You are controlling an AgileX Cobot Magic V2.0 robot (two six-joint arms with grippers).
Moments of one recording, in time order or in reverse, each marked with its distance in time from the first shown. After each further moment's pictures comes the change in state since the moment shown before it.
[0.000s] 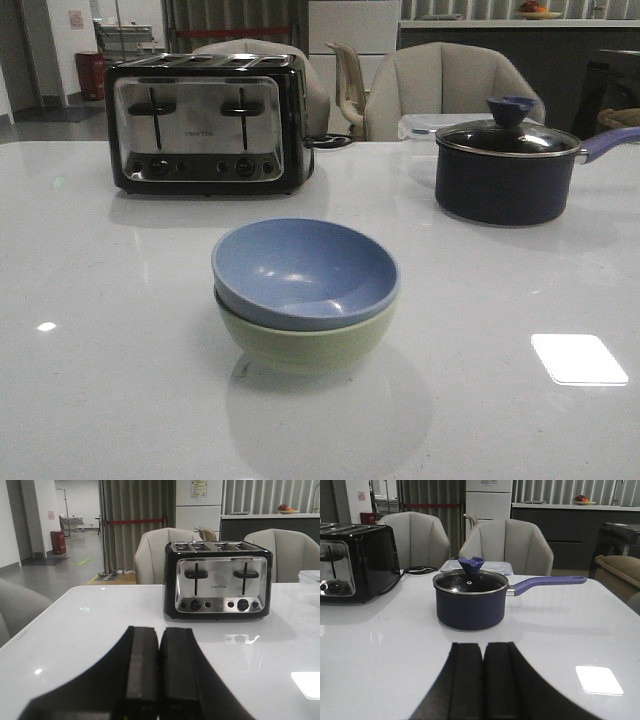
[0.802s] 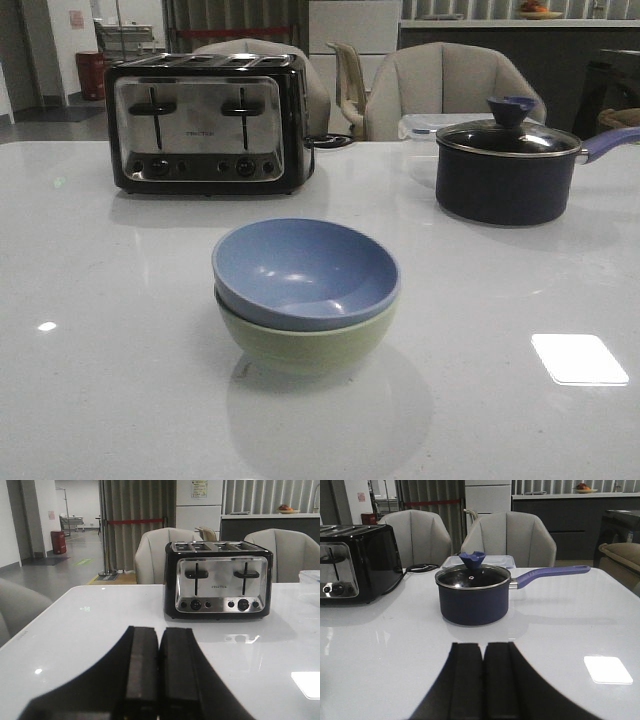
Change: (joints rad) left arm 0.000 0.000 0.000 0.000 0.000 0.000; right arm 0.000 0.000 0.000 0.000 0.014 0.055
